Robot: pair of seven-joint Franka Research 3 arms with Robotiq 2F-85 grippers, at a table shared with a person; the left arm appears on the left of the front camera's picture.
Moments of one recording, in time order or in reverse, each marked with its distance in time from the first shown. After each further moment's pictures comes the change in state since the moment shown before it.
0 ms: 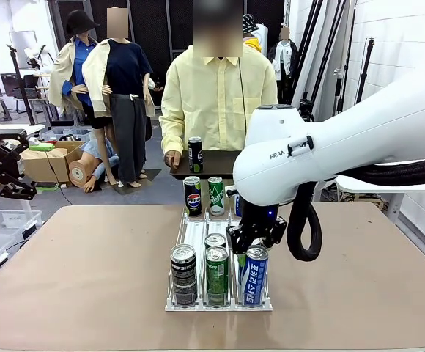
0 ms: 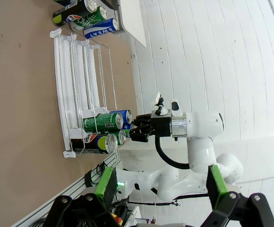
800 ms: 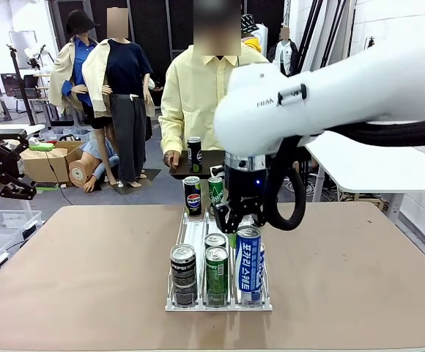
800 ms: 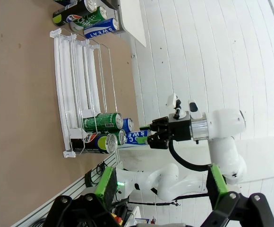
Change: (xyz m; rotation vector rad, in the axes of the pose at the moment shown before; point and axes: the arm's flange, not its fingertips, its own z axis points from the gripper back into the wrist) left arm 0.000 0.000 0.000 0.000 0.000 0.000; right arm 0.008 0.038 0.070 -0.017 0.124 0.045
